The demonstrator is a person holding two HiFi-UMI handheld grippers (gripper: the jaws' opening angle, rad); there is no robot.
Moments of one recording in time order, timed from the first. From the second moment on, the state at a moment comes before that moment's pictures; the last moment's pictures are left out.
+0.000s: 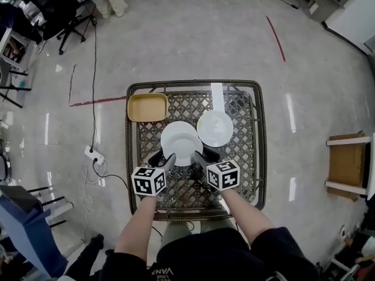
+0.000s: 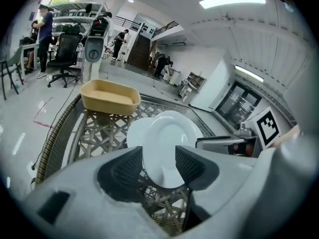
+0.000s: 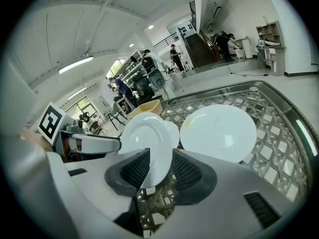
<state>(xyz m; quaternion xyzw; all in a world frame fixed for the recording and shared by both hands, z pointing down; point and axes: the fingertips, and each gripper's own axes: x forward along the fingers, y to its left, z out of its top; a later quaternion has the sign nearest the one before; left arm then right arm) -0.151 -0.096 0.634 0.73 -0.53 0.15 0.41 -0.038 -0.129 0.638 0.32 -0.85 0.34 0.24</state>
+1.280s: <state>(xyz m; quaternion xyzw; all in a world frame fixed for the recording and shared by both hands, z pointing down) -0.174 -0.137 0.645 0.72 -0.55 0.22 0.38 -0.046 -0.163 0.643 0.33 -0.85 0.30 0.28</state>
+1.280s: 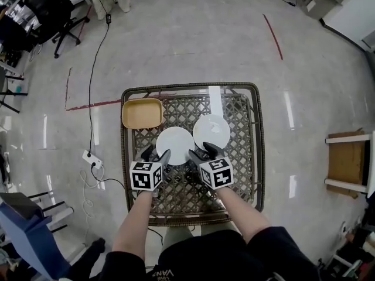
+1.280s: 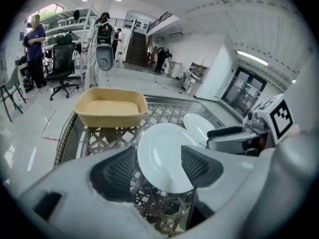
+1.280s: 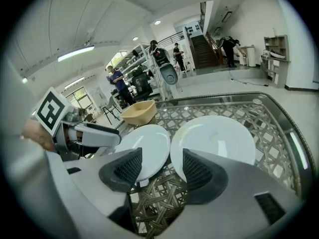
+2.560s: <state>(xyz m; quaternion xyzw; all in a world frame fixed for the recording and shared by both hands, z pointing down) -0.022 -0.247 0.665 0.78 -0.38 0.33 0.37 0.077 -0.216 0.661 0.43 -0.79 0.38 0.21</state>
